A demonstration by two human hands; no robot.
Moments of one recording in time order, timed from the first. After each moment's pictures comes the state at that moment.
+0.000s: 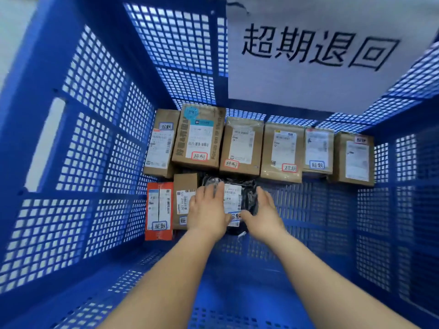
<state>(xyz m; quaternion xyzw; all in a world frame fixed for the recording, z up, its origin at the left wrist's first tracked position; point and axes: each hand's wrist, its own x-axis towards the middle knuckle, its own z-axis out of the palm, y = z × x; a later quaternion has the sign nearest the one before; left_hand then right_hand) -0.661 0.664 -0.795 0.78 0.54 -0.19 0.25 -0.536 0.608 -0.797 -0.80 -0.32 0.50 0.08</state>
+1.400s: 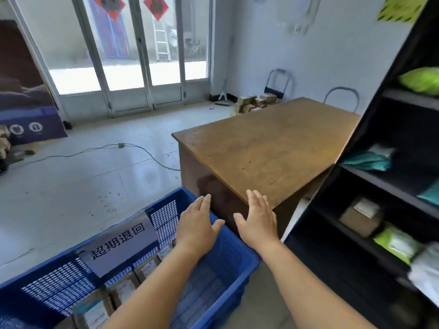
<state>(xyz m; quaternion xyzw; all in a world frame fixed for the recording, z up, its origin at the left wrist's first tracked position) -0.516 0.457 -0.235 0.96 0.13 0.08 0.24 -0.466 0.318 -0.219 -0.95 -0.12 0.04 0.28</state>
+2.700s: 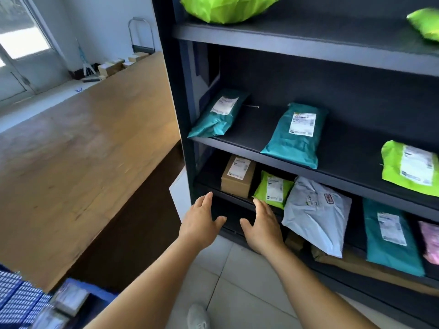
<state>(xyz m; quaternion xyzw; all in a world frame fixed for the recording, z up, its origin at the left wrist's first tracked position) -0.255 0.034 -0.305 0.95 -0.08 -0.13 0.26 -0.297 -0.117 -0.316 -0.92 0.19 0.07 0.34</state>
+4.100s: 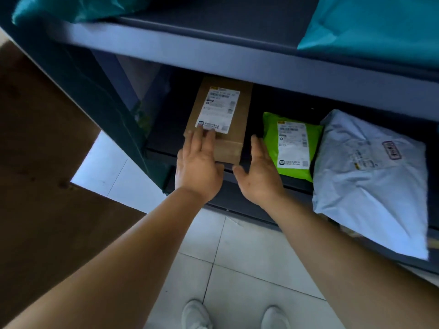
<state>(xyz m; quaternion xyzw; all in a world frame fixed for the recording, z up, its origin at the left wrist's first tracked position) -0.042 -0.069 -0.548 0.96 -0.17 -0.06 0.20 -0.089 -0.194 -0.561 -0.91 0.20 0.04 0.36</state>
